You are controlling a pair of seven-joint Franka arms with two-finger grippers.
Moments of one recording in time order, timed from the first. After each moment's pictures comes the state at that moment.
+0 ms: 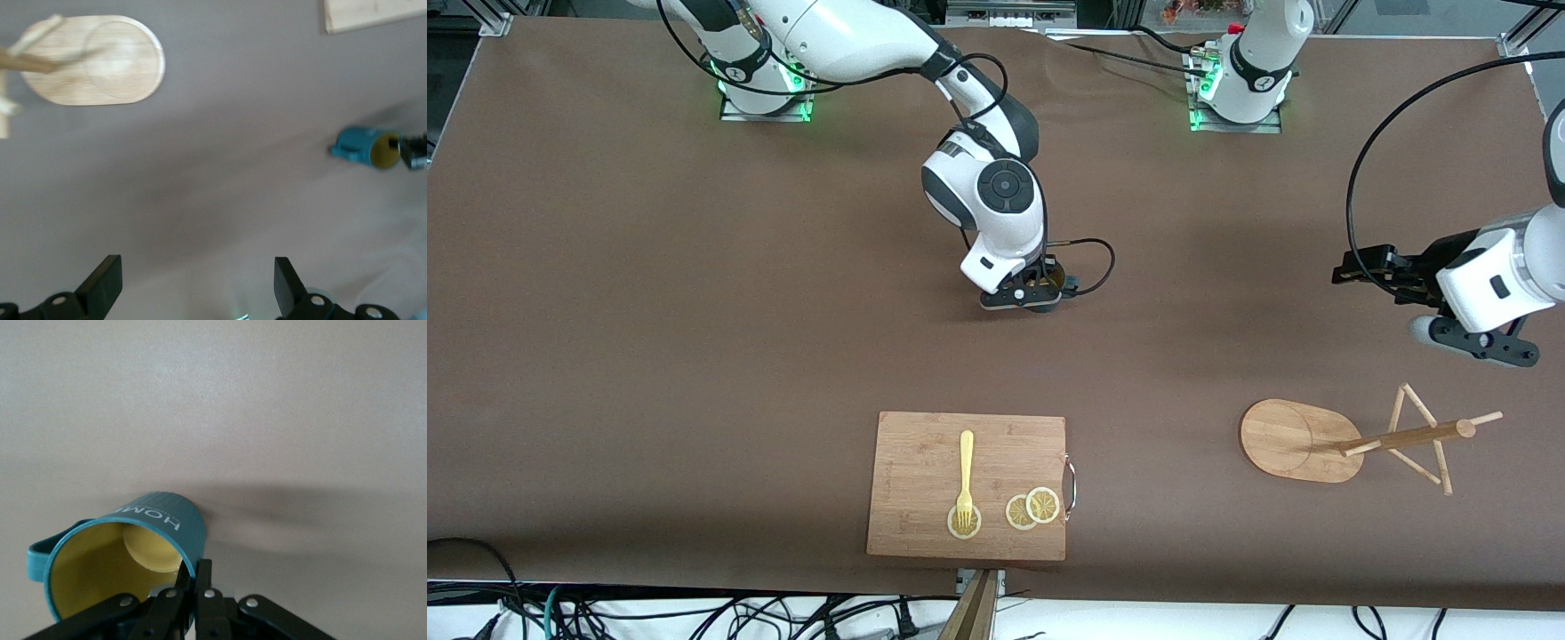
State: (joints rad) left arm 0.07 0.35 -0.08 -1.32 -0.15 1.41 0.27; right arm 0.74 0.81 0.14 -1.34 -0.04 2.18 0.77
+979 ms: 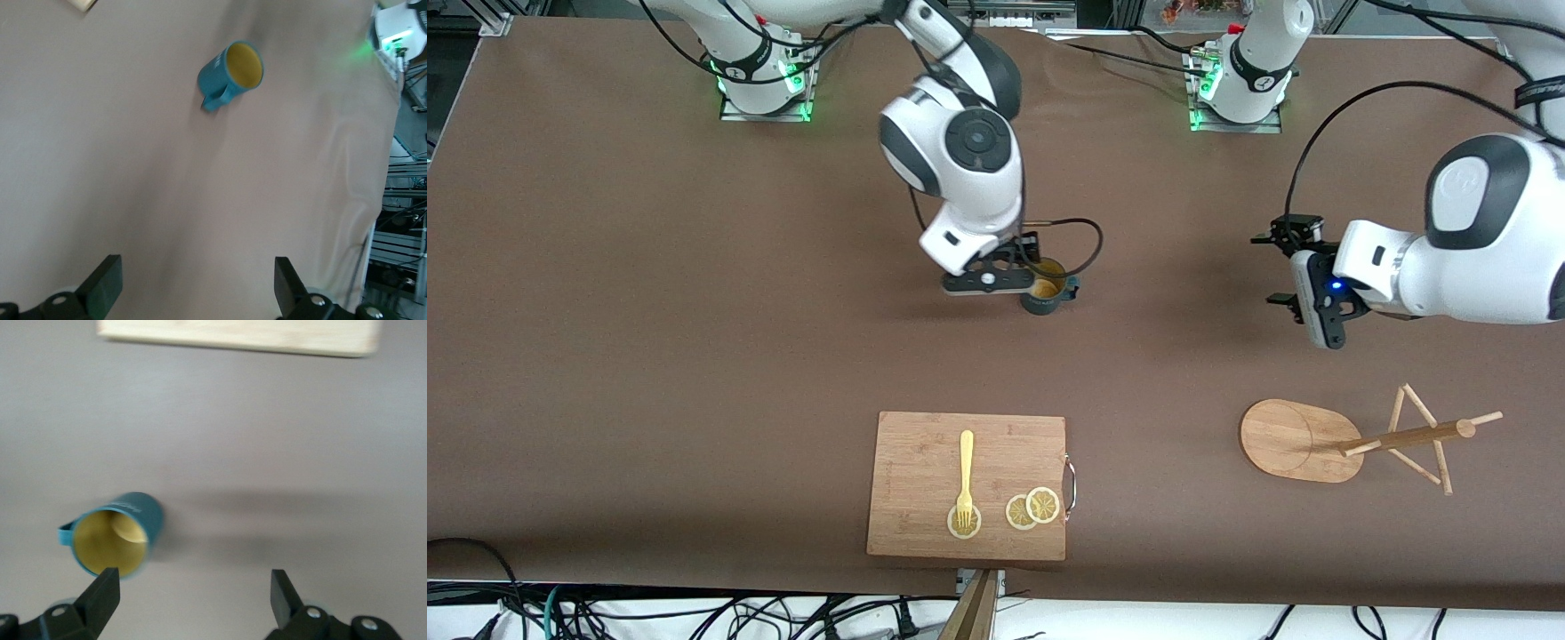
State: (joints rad) left arm 0.04 0.32 -0.08 -1.68 -0.44 1.59 1.14; right arm 0.68 0.60 0.11 -1.29 -0.06 1.85 0.77
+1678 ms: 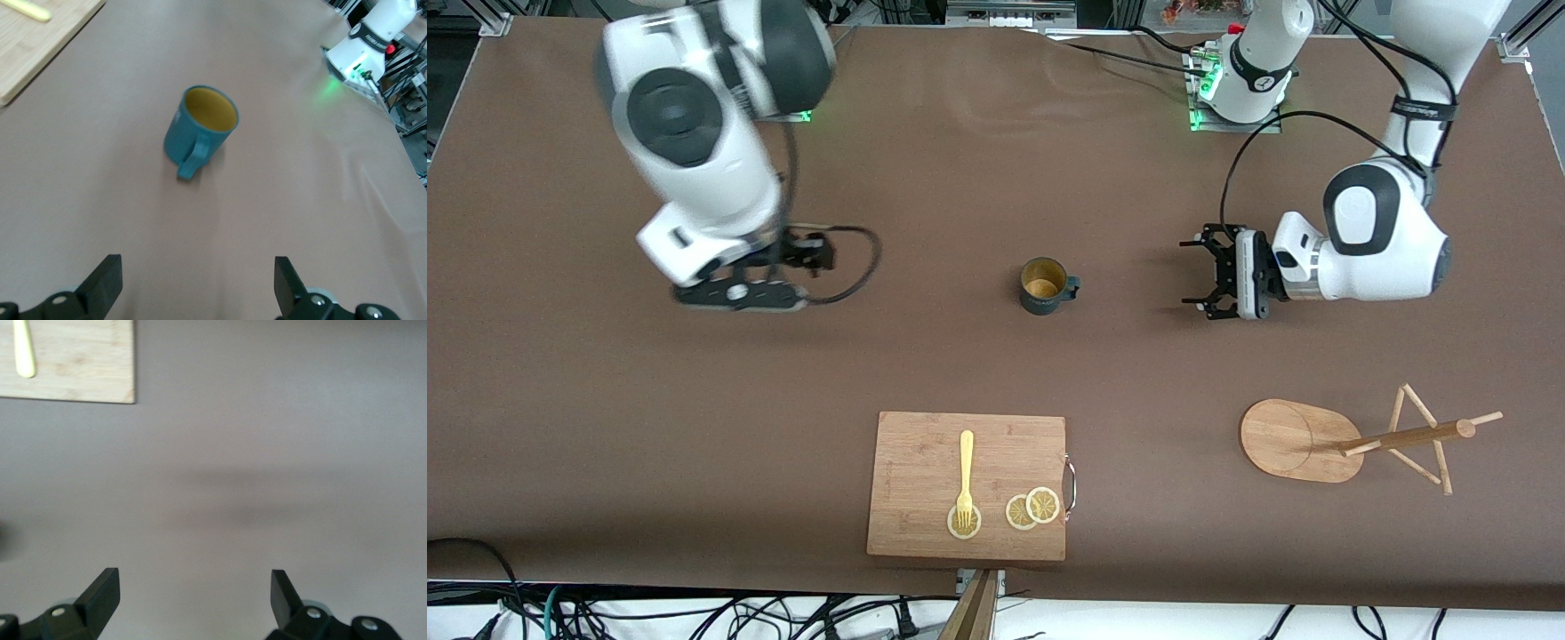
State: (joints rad) left arm 0.00 0.28 -0.09 -2.14 -0.89 1.98 1.77; right arm 0.65 0.38 -0.34 -1.30 0.02 1.54 0.33
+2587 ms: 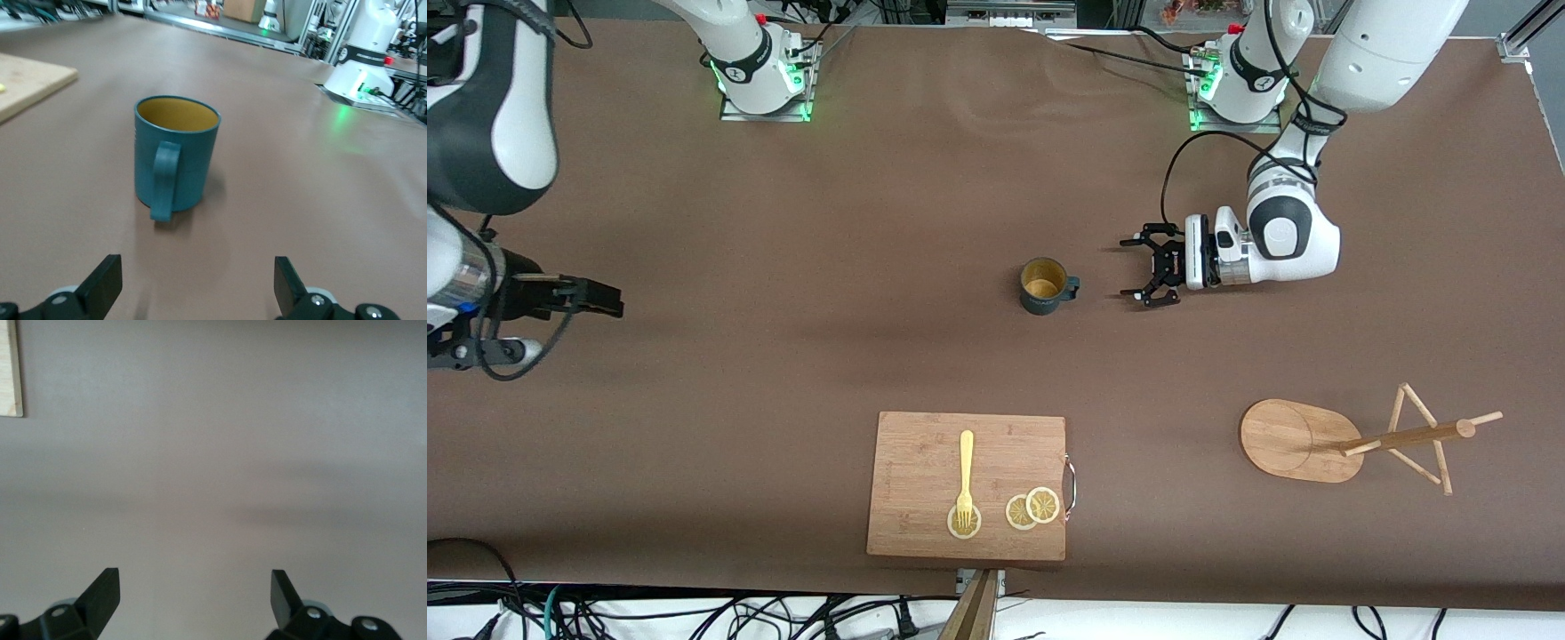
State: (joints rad) left arm -0.08 0.50 -0.12 -2.29 -1.51 2.10 2.55; right arm 0.28 0.34 -0.39 -1.43 0.12 1.65 -0.18
